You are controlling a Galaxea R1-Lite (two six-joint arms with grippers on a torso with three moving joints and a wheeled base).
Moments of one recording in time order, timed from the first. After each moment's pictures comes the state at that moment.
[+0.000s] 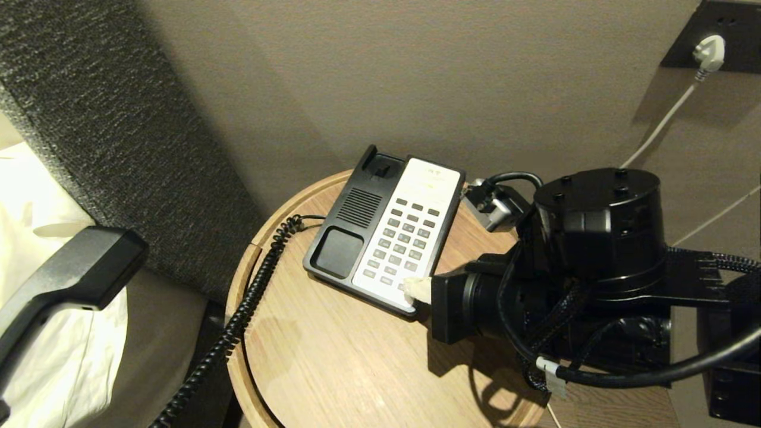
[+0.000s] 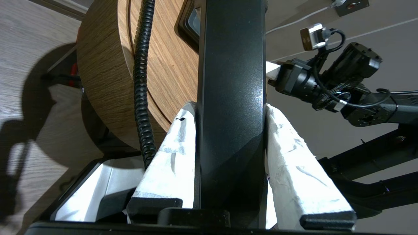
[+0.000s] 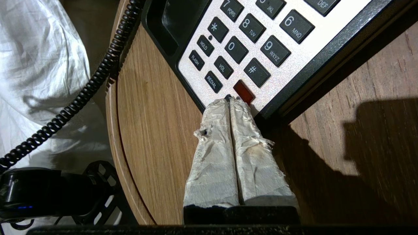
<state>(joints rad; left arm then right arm) -0.76 0.43 -0.62 0.26 0.11 -0.73 0.93 1.64 -0.94 -0.31 -0.09 0.44</state>
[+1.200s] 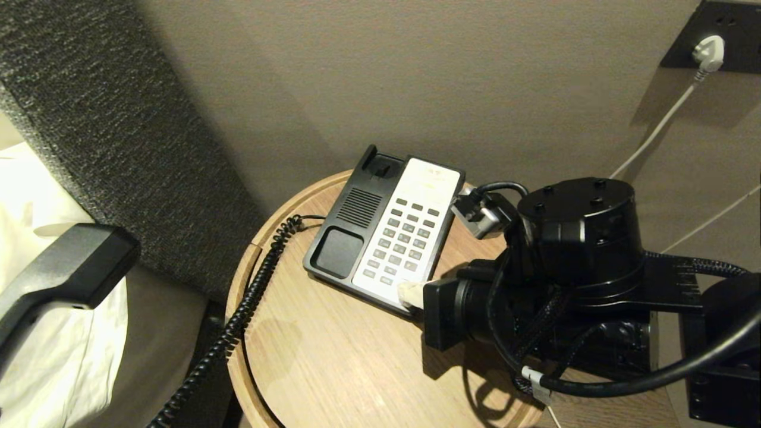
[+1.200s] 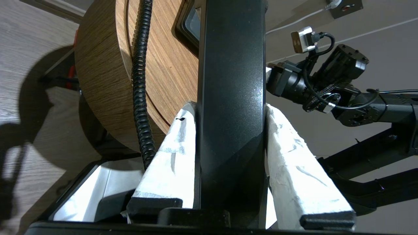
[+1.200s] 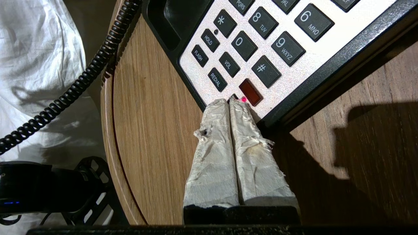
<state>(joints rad) -0.76 0.42 -0.63 0.26 0.11 -0.73 0.93 1.67 -0.94 -0.32 -0.09 0.41</state>
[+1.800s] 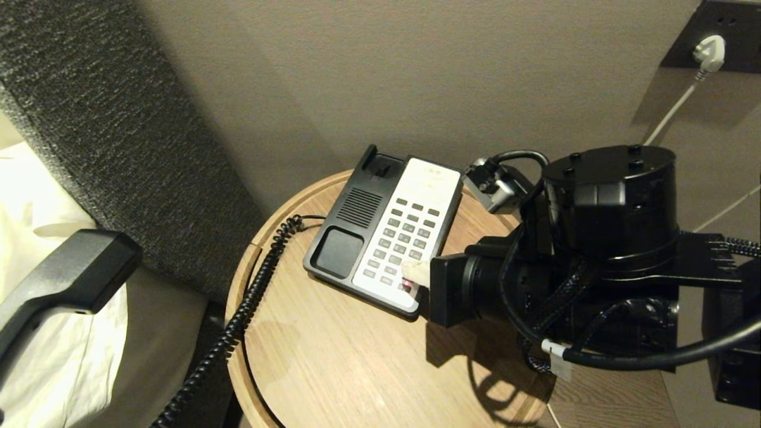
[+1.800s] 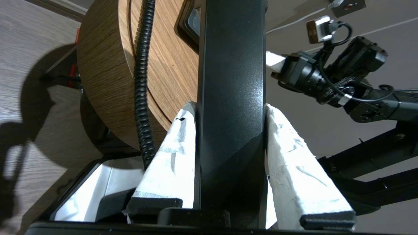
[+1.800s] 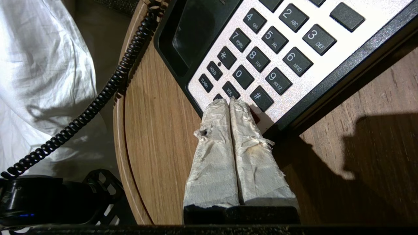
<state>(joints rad) -0.76 0.41 -0.62 0.27 0.11 -0.73 0.93 1.64 -0.99 -0.30 -0.10 0.41</state>
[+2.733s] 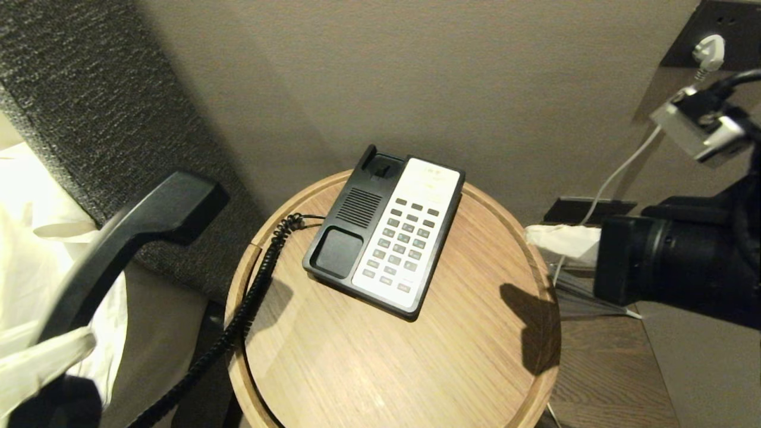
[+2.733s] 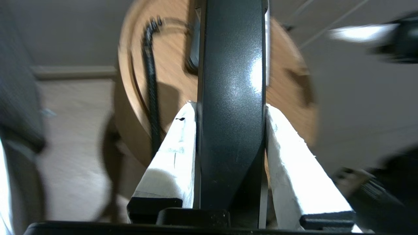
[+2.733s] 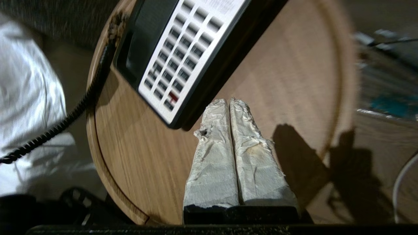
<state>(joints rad) -0.70 0.69 -0.65 0.04 0.08 -0.25 0.88 1.29 -0.97 0.01 -0.29 0.40</state>
